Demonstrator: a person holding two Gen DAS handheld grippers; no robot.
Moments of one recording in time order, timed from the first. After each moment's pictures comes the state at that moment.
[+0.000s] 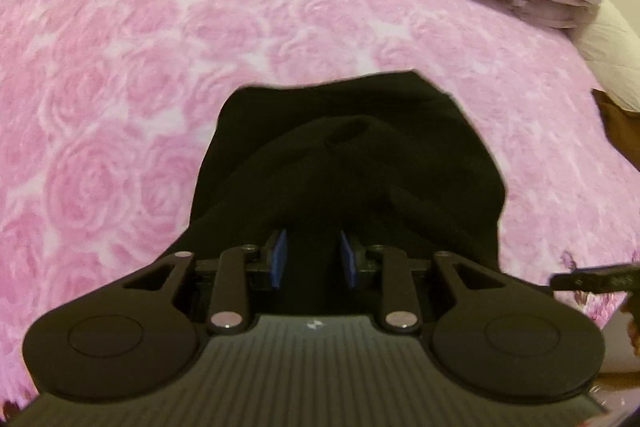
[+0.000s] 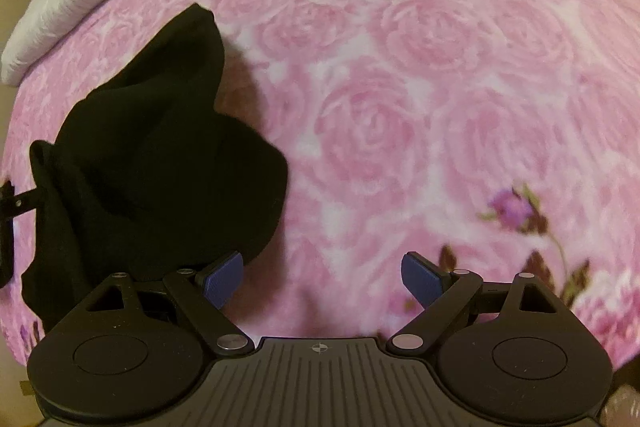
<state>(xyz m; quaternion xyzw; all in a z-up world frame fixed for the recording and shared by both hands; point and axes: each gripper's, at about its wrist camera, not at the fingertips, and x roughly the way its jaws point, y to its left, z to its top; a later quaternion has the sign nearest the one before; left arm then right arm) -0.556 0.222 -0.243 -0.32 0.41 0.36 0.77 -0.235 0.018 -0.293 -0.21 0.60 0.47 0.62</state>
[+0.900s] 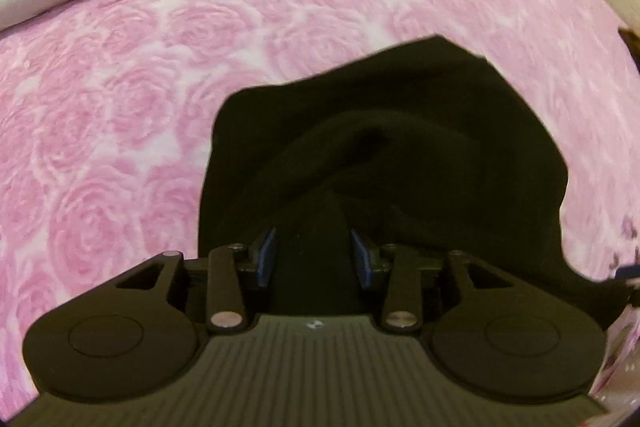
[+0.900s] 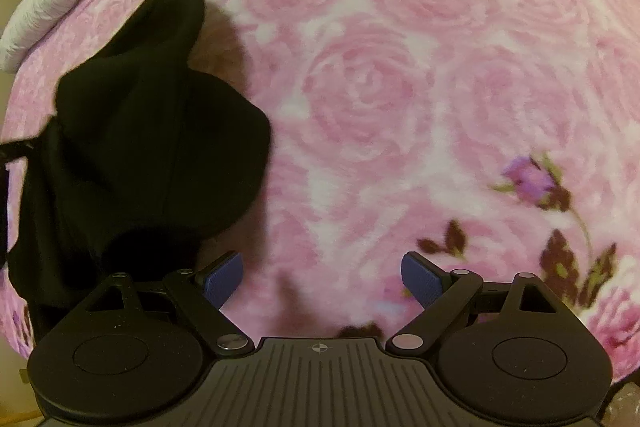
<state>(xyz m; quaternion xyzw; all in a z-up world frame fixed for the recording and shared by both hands) -0.515 0.251 -0.293 -0.24 0.49 0.35 0.76 -0.238 0.010 -0.326 -0.22 0.61 0.47 0.60</state>
